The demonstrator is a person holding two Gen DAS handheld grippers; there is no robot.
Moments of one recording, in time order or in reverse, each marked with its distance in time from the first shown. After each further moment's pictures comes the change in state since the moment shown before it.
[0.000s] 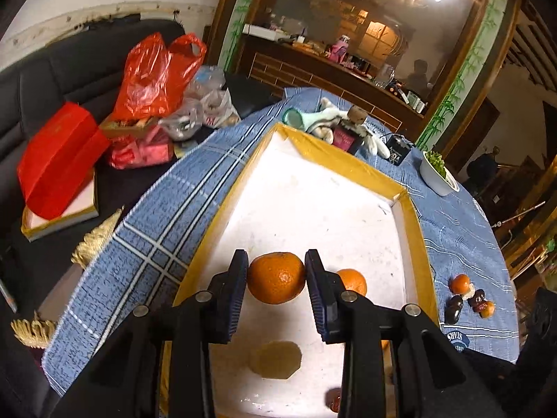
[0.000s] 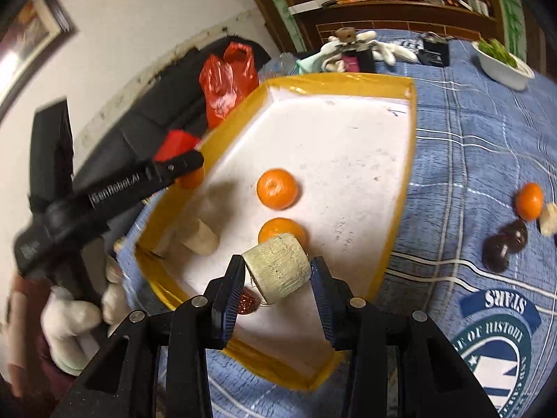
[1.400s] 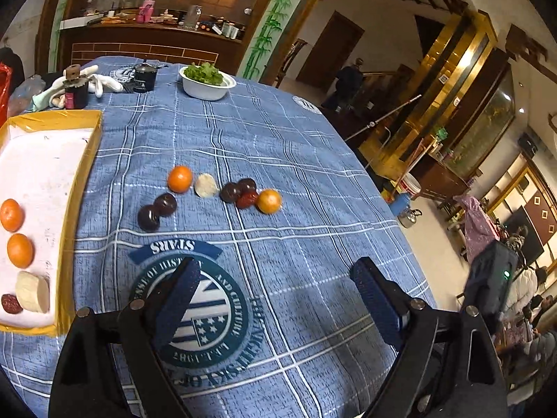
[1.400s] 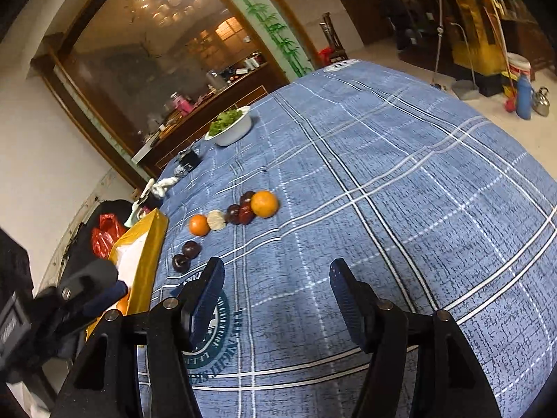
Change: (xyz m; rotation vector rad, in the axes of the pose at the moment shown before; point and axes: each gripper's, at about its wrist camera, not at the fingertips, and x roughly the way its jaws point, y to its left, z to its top) left arm -0.055 -0.276 -0.128 0.370 0.212 -0.495; right arm -0.230 -0.182 -0.154 0.619 -0.477 -0.348
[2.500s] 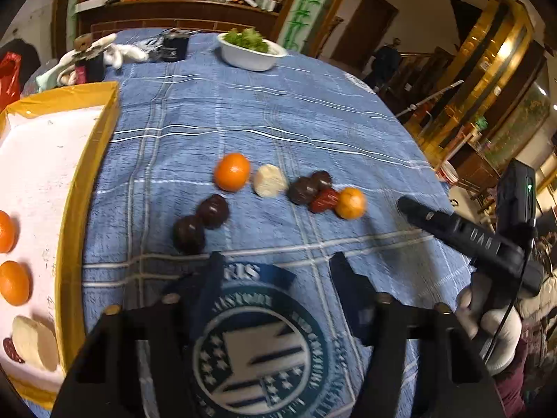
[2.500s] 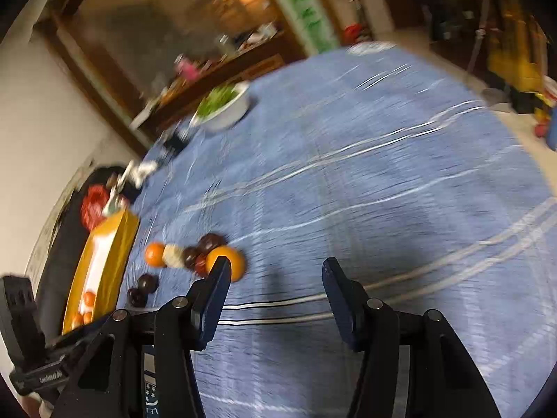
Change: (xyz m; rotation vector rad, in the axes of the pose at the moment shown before) left arm 0.072 0.060 0.027 -0.048 0.102 0.159; right arm 0.110 -0.021 0.086 -0.152 0.182 0.039
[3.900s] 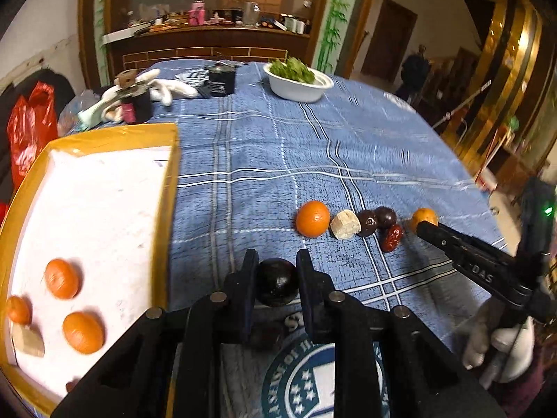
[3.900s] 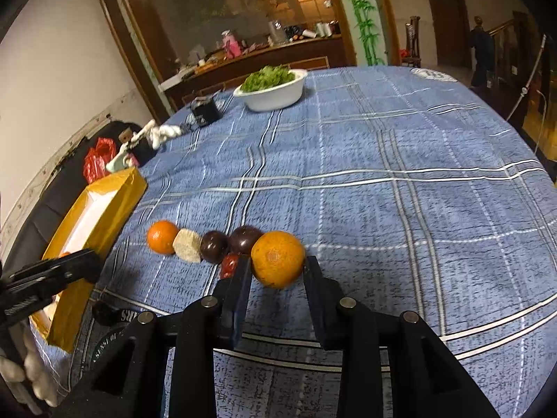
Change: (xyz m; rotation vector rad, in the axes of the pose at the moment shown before) left arm -0.020 0.030 0.024 0.038 -0.102 0.178; right arm 0.038 0.045 -0.007 -0.227 -0.040 -0.025
